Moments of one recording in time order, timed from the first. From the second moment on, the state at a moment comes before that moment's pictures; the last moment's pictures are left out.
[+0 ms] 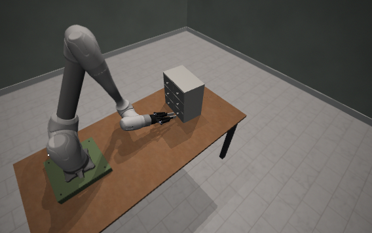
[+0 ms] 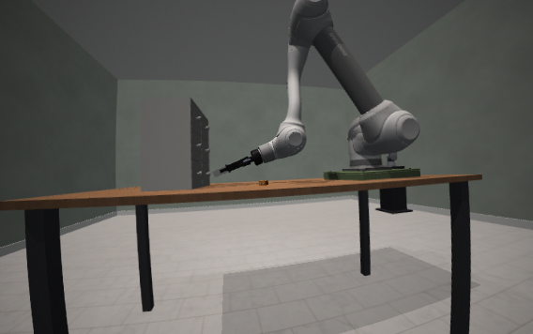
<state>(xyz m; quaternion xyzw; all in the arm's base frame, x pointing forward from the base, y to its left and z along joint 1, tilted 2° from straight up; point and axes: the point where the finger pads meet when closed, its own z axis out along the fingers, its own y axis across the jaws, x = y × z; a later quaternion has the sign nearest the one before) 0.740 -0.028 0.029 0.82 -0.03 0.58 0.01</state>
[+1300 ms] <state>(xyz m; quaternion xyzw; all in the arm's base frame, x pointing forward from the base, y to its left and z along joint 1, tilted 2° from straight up) 0.771 -0.030 0.030 0.82 -0.03 0.58 0.01</state>
